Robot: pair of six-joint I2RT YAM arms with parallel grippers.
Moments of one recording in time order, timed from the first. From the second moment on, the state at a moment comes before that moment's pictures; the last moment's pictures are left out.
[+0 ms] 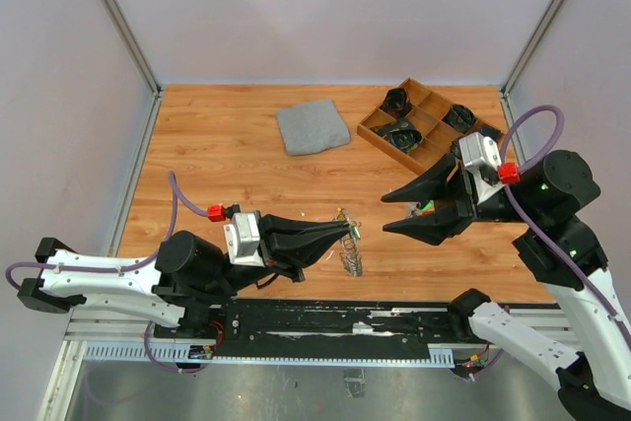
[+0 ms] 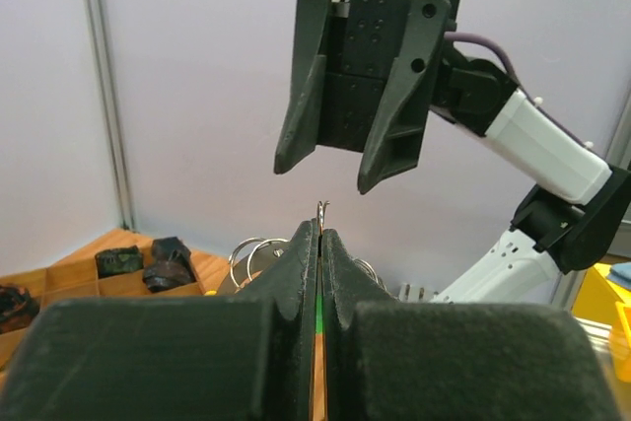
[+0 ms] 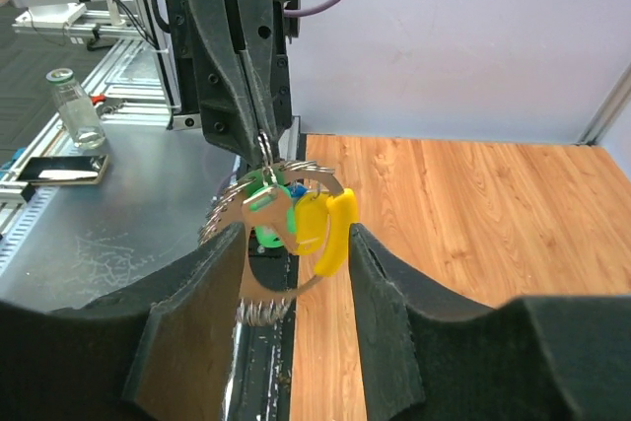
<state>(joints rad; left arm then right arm) -1.60 0.84 0.84 0.53 -0.35 0.12 0.57 0.78 1.30 -0.40 -1.01 0.05</state>
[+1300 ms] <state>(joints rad) -1.60 0.85 0.84 0.54 -0.27 0.10 0.85 0.85 1.26 -0.26 -0.90 0.12</state>
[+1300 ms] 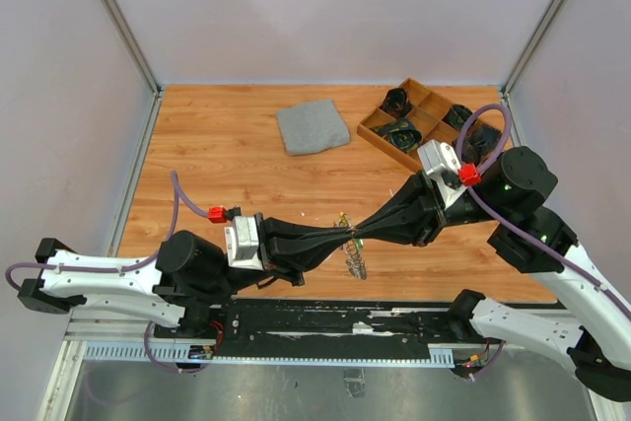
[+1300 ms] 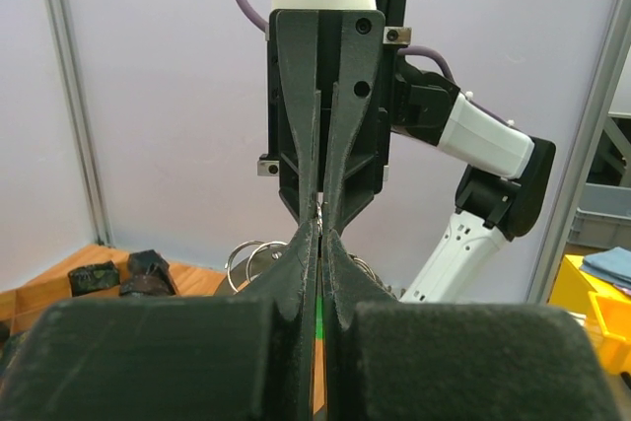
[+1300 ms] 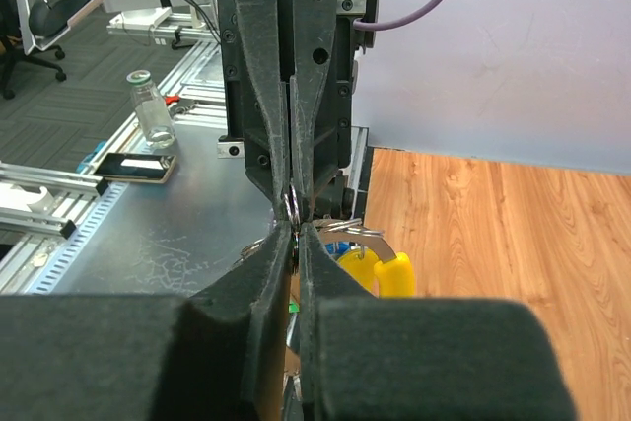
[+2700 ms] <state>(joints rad) -1.59 0.94 0.98 0.12 -0.34 0.07 1.22 1.18 1.90 -1.44 -0.27 -0.35</state>
